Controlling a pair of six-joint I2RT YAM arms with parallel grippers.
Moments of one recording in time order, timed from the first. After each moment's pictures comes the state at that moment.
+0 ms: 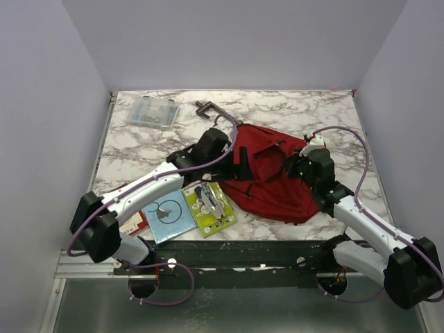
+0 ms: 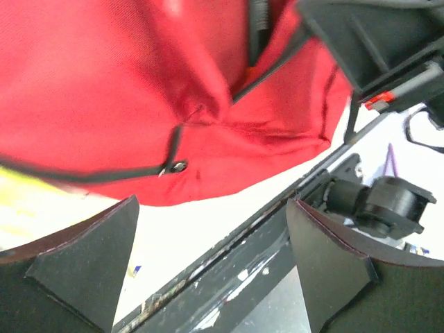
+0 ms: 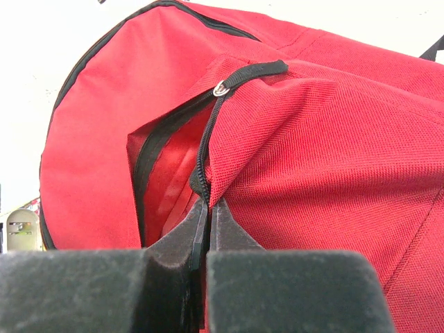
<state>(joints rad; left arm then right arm) -0.78 1.49 1.18 -0.36 0.27 -0.67 0.41 1.02 0.53 0.11 0.08 0.35</state>
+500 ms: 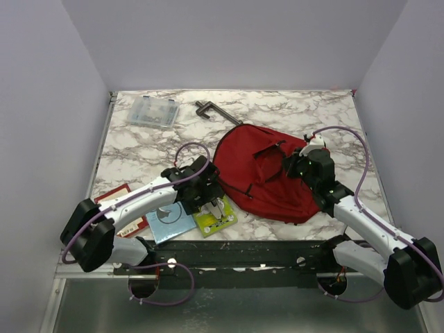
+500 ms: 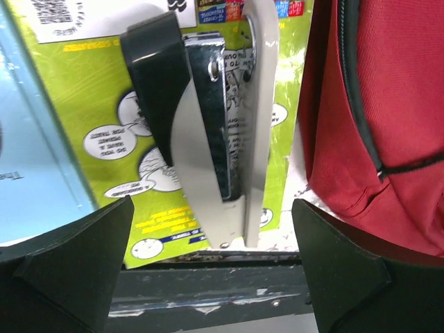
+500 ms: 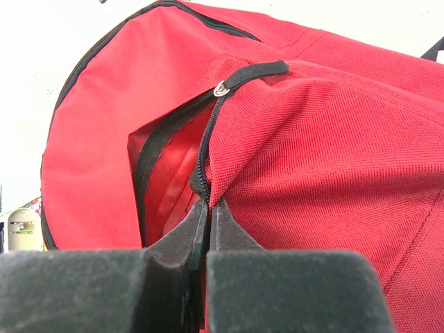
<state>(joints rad) -0.78 1.27 0.84 -0.70 -0.08 -1.19 0.41 1.02 0.53 0.11 0.07 0.35</state>
